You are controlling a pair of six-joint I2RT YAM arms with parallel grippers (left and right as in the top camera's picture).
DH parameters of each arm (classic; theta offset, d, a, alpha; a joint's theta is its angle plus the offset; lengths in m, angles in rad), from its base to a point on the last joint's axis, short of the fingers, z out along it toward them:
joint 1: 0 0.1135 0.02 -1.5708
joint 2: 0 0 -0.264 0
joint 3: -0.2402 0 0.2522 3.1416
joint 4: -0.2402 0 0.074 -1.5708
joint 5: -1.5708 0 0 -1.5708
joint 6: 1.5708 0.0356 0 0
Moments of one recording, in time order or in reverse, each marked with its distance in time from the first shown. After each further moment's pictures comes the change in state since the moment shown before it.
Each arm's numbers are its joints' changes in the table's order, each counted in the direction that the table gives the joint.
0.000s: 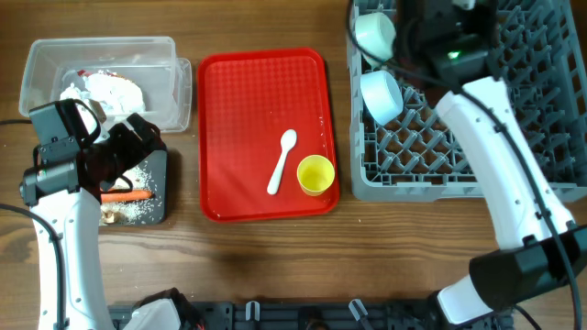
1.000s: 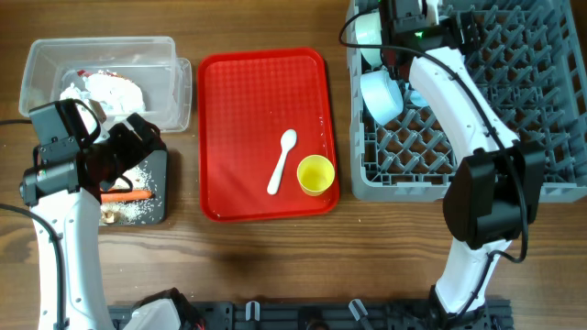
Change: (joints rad) left arm 0.000 0.000 0.000 0.000 0.000 0.000; right arm -0.073 0.313 0.002 -0.081 0.114 -0.078
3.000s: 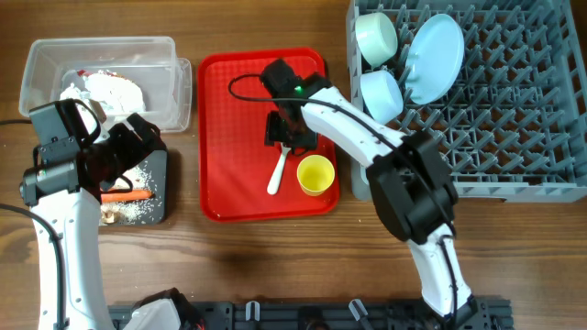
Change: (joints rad) left arm 0.000 0.000 0.000 0.000 0.000 0.000; right arm 0.402 0.230 0.002 -0.159 1.105 0.814
